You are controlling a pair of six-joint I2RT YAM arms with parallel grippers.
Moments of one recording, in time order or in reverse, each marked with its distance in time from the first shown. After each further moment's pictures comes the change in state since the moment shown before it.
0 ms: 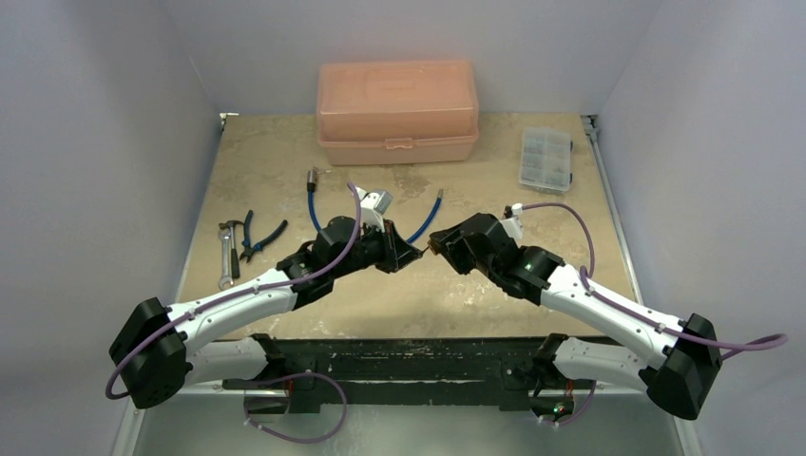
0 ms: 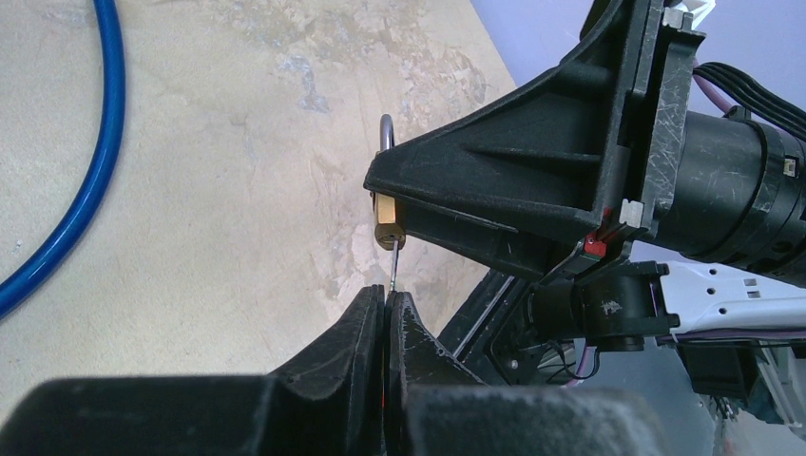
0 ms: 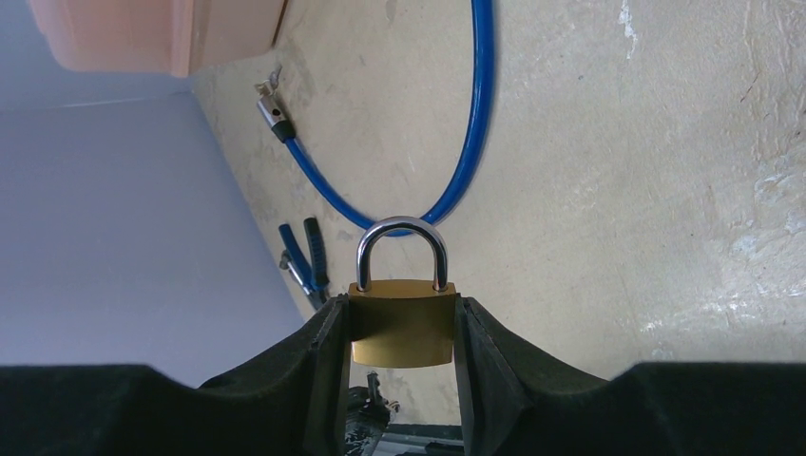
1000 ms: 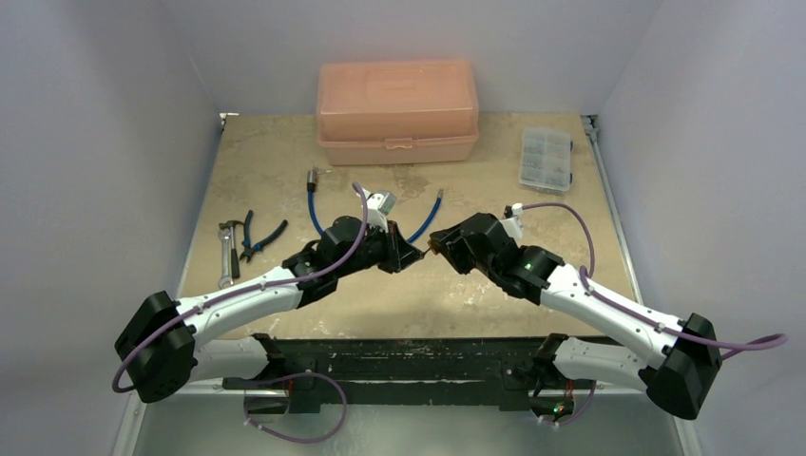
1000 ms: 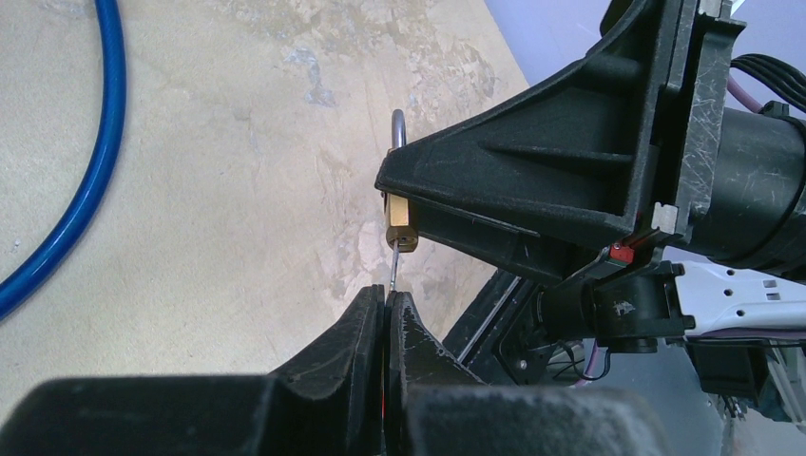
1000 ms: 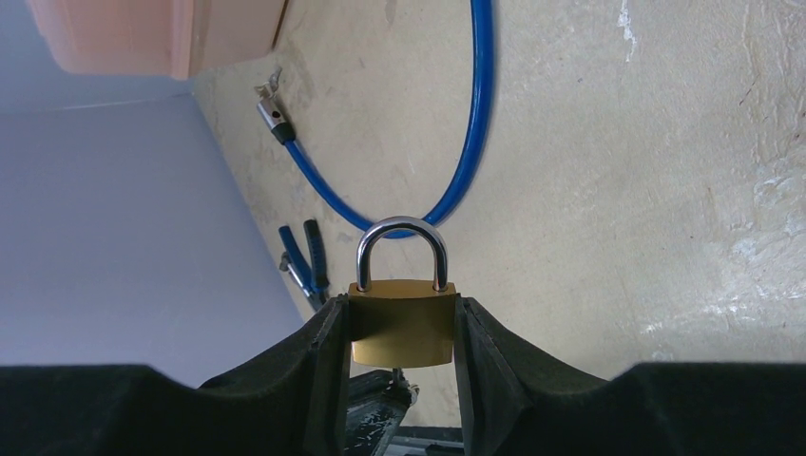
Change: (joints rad) left arm 0.000 0.040 0.000 0.022 0.002 0.006; right arm 0.000 0.001 0.000 0.002 0.000 0.000
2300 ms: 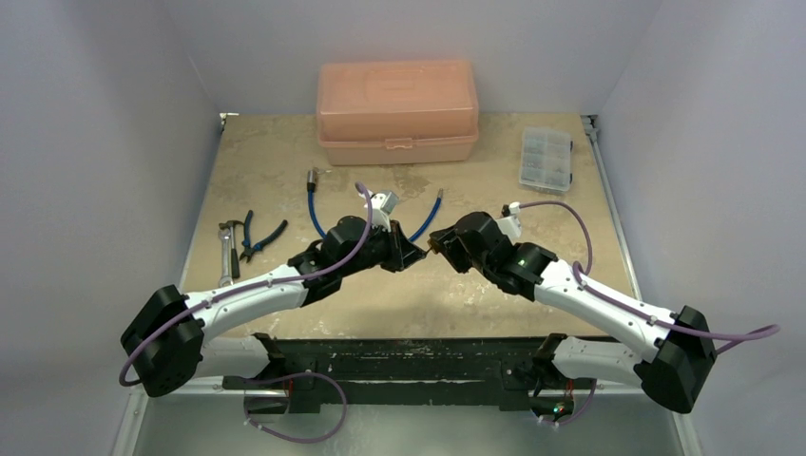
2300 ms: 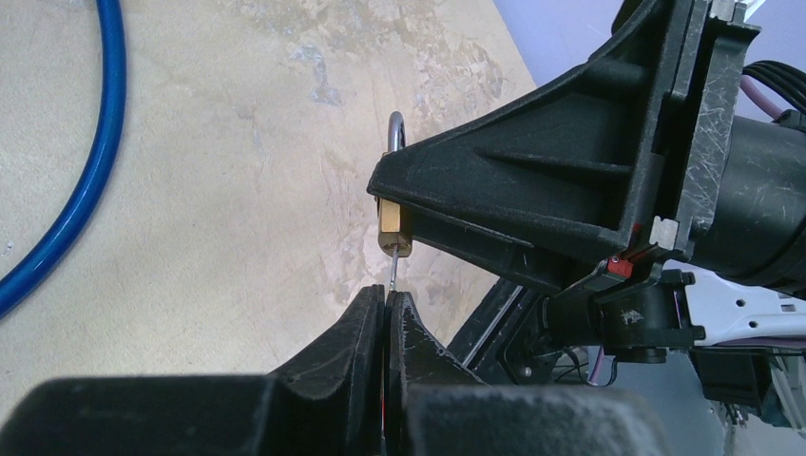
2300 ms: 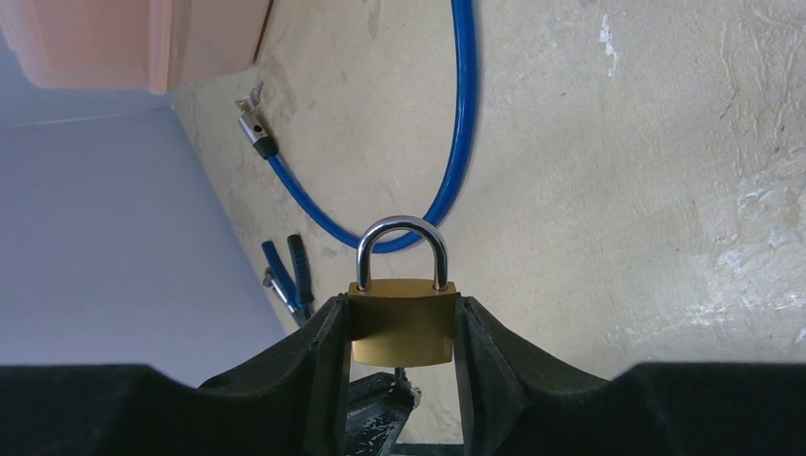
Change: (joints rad) left arm 0.000 0.043 0.000 0.033 -0.009 -0.022; right arm 0.005 0.041 0.013 -0.008 0.023 0.000
